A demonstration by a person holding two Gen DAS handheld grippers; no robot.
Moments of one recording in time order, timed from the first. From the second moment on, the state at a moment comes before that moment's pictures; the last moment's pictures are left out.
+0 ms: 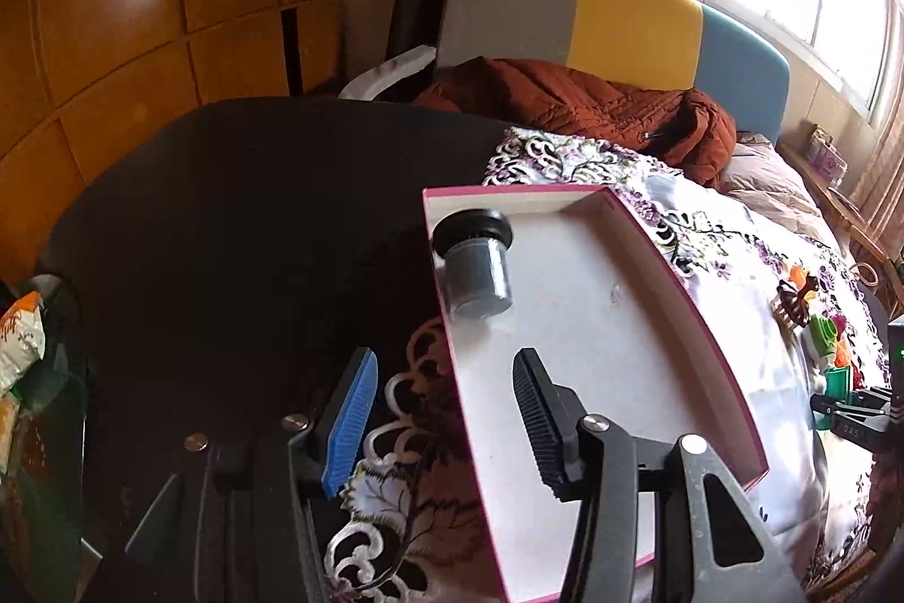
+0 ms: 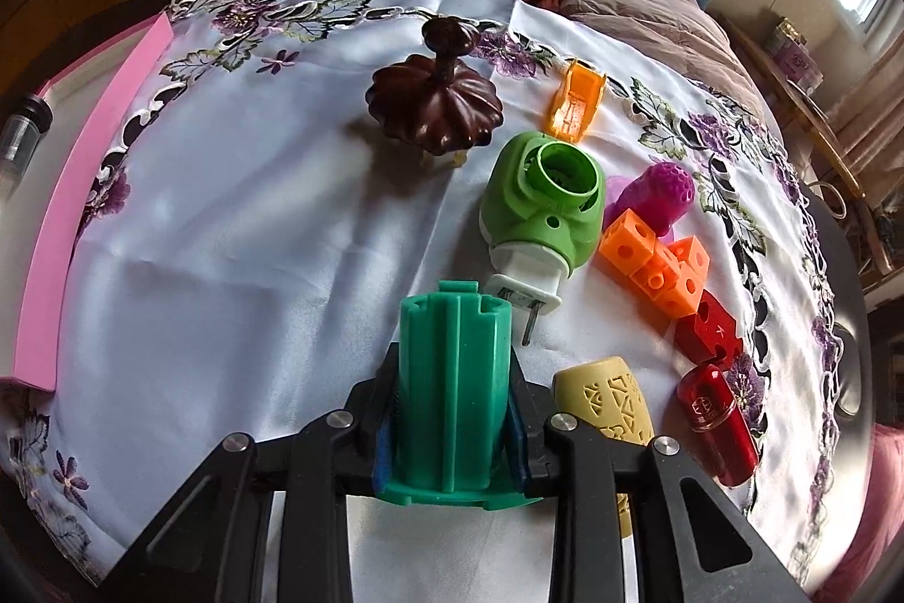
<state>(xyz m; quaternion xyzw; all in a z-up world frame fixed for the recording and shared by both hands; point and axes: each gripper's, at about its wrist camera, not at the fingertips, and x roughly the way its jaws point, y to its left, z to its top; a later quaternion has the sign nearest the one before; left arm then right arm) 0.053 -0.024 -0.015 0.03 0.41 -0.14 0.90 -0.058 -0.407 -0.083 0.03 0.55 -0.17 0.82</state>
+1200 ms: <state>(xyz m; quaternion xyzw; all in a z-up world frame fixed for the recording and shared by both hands) 0.045 0.047 -0.044 -0.02 0.44 -0.10 0.89 0.088 -0.139 -0.054 0.04 0.53 0.11 0.84</state>
